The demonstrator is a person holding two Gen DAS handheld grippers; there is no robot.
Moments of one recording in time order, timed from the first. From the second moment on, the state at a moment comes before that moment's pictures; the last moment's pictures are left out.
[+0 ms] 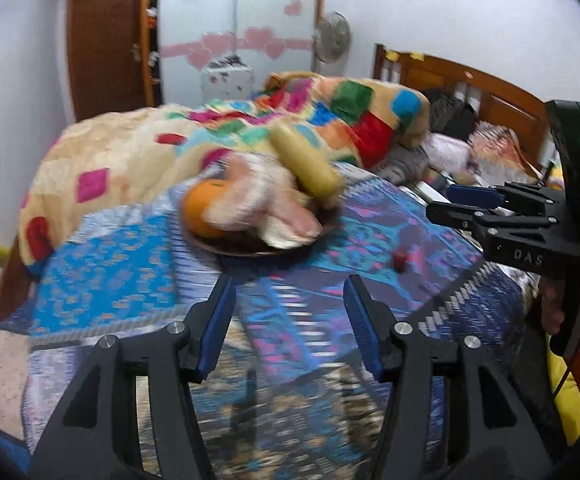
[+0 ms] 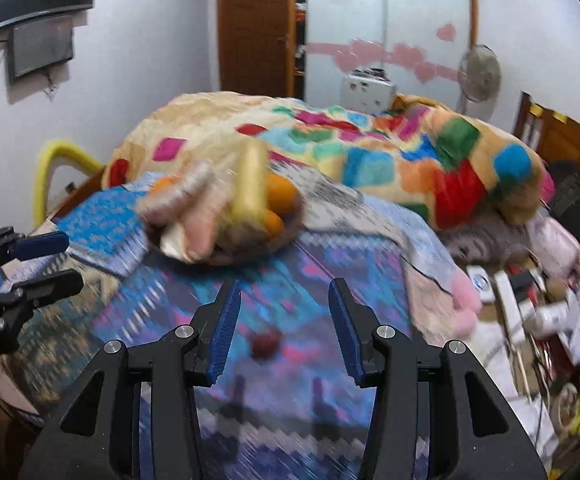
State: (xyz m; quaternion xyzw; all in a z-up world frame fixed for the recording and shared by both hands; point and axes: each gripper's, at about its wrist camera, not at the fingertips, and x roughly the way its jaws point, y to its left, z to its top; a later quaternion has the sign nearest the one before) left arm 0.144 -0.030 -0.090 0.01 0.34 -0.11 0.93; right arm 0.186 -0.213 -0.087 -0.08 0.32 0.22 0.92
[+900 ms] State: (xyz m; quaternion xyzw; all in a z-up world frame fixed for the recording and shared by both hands) left arm 0.224 -0.118 -0.131 0.06 0.43 -0.16 0.89; right arm 0.192 -0.260 -0.111 -0.05 0.31 0.23 0.92
